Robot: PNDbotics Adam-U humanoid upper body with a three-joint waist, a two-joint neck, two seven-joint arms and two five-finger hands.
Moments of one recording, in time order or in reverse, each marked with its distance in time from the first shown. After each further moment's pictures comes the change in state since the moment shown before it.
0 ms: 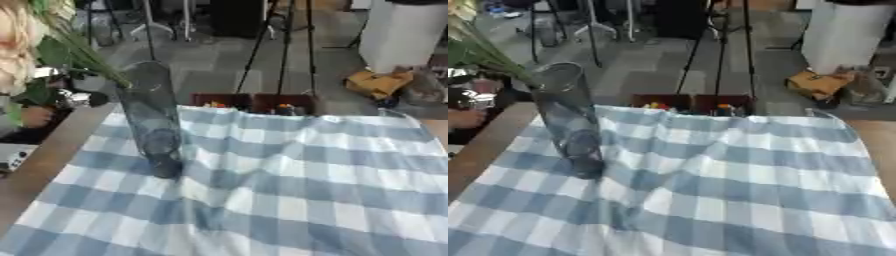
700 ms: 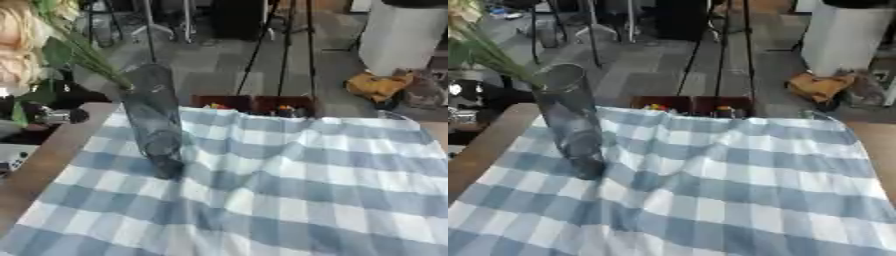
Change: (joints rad) left arm 0.086 0.063 -0.002 -0.038 -0.043 0.043 -0.125; right arm 0.005 0.002 0.000 -0.002 -0.001 0.007 -0.015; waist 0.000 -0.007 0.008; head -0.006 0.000
